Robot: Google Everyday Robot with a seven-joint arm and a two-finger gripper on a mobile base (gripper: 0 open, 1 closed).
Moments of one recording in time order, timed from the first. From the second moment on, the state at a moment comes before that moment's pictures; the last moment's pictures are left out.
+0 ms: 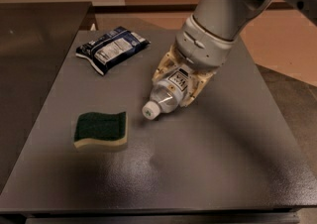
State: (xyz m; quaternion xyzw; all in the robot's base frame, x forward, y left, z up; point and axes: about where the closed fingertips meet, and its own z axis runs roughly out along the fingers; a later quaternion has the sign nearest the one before) arm 0.458 -0.044 0.912 -0.94 0.29 0.05 0.18
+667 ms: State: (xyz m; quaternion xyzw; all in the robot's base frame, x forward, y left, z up) arm 0.482 0.001 0.952 -0.84 0.45 0.10 0.28
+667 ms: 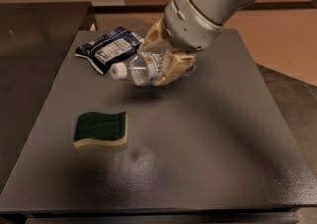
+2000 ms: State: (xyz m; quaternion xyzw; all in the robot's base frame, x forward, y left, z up) arm 0.524 0.019 1.013 -0.64 0.56 0.31 0.43
